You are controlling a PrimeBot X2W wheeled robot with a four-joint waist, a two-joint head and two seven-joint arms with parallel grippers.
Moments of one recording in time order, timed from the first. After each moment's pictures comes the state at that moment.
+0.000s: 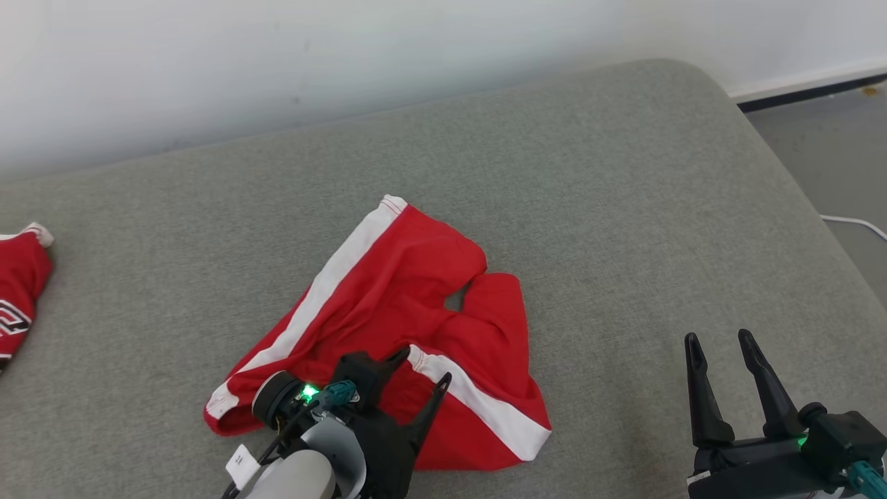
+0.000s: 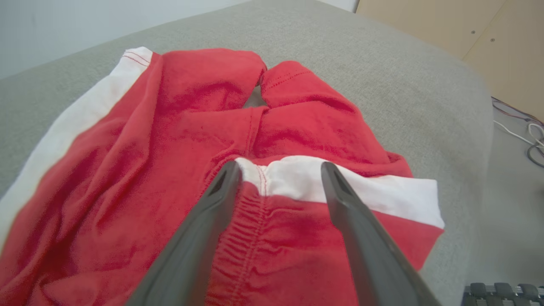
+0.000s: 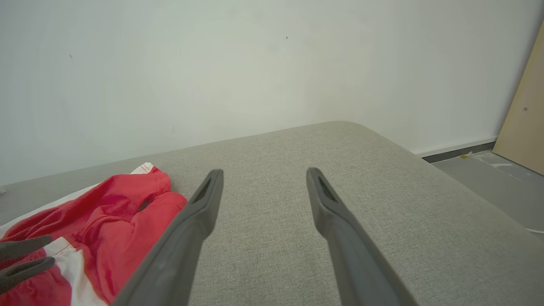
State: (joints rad) left arm -0.50 0.15 -0.69 0.58 -0.38 -0.13 -0.10; right arm -0.03 -0.16 0.06 0.12 0.30 0.13 -0.26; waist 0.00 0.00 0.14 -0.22
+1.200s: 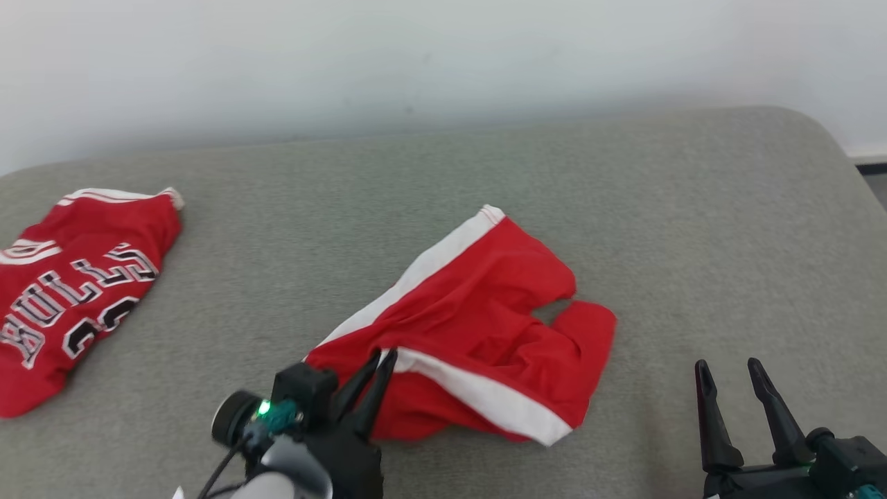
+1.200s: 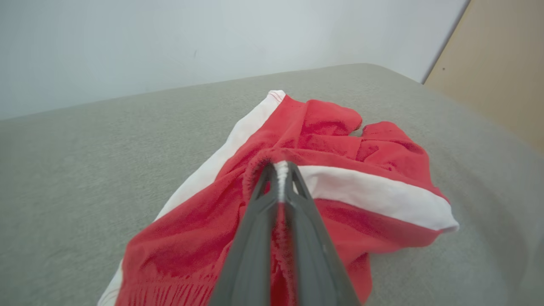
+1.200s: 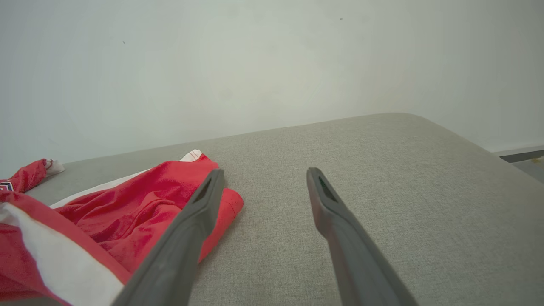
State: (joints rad) left arm -0.45 0.23 -0.67 0.42 -0.50 -0.03 -0.18; right arm 0.02 -0.15 0.03 0.13 0.30 0.13 -0.26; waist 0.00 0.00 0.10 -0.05
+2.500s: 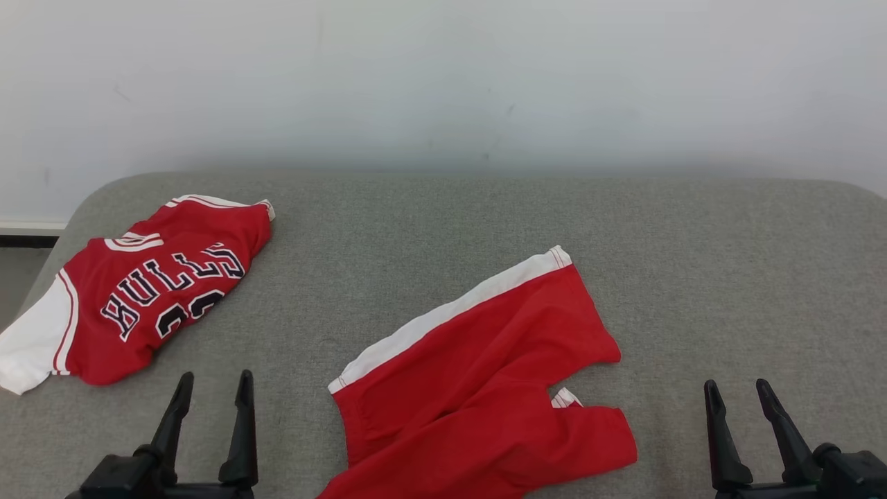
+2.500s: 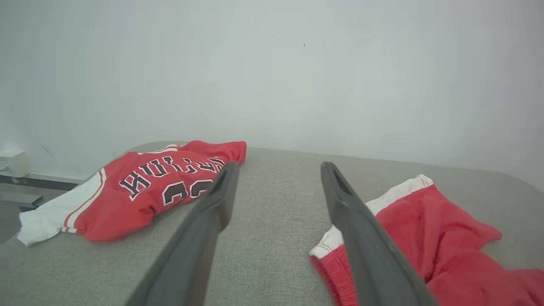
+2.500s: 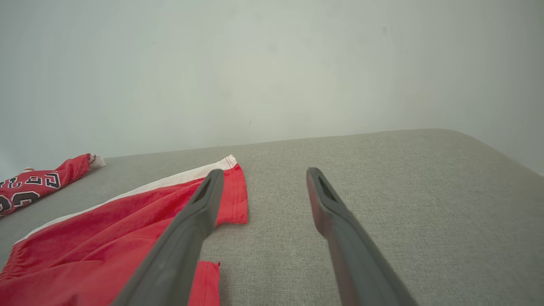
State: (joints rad) left arm -0.02 0.29 -0.22 0.03 -0.41 0.13 -0.26; right arm 0.05 -0.17 0.02 0.17 0.31 0.13 -0.26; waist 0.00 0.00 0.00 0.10
